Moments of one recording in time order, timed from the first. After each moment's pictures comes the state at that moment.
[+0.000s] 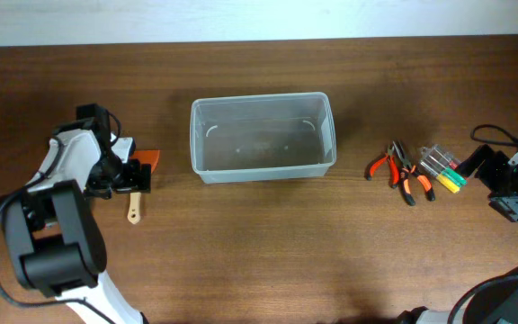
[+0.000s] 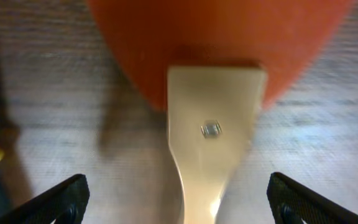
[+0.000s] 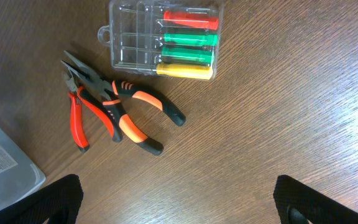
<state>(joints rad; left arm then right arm) 0.20 1.98 1.33 -0.96 0.01 0.16 -0.64 1.59 1.31 -1.09 -0.25 0.16</state>
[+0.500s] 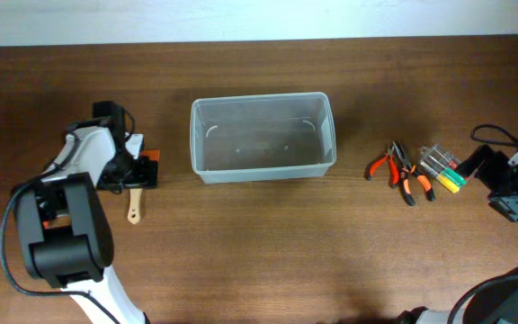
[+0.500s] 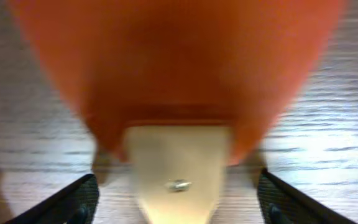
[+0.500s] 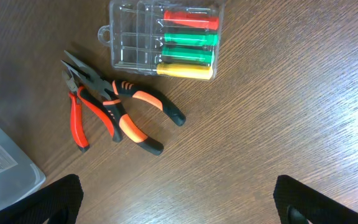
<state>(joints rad) 0.12 2.02 1.34 -0.89 -0.05 0.12 -0.64 1.59 1.31 -1.09 -0.25 0.16</state>
